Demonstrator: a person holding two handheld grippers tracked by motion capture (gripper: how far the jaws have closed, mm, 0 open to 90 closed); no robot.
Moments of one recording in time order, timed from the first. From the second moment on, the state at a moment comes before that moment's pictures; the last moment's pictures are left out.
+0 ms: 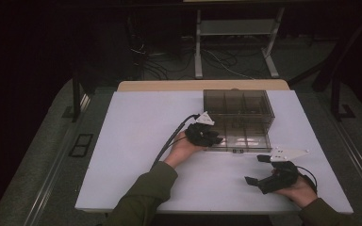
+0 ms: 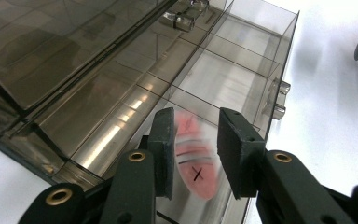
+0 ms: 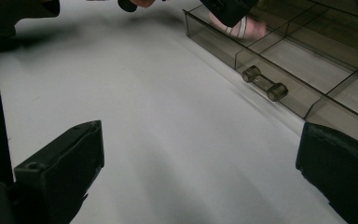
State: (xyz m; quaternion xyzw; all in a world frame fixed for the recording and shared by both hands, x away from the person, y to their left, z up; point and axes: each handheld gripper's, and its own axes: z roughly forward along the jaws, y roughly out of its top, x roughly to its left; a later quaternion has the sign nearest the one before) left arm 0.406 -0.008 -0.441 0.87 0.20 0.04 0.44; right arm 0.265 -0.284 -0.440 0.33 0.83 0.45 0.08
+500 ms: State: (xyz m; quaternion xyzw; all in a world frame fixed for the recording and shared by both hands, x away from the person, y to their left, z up) left arm 0.403 -0.005 -0.433 0.87 0.21 0.04 0.45; right arm 0.265 -0.285 -0.441 0.33 0.82 0.46 0.08
